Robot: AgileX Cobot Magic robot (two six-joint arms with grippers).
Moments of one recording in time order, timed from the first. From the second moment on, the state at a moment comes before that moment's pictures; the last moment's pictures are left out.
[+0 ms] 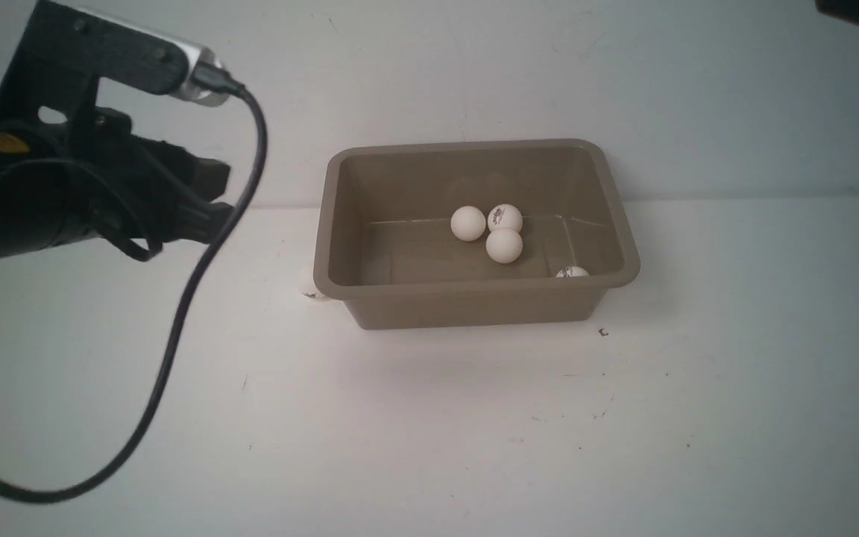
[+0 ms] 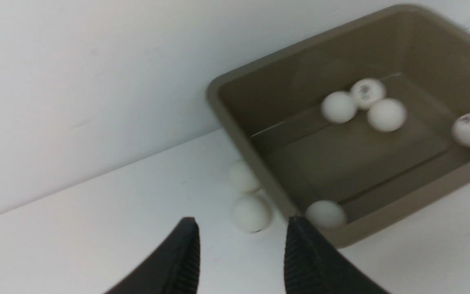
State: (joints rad) right arm 0.54 1.12 -1.35 -0.40 0.54 -0.22; left arm -0.13 1.27 -0.94 -0.53 0.30 0.67
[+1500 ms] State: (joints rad) right arm 0.54 1.12 -1.35 -0.42 0.59 -0.21; left arm 0.08 1.97 -1.04 -1.71 0.66 2.66
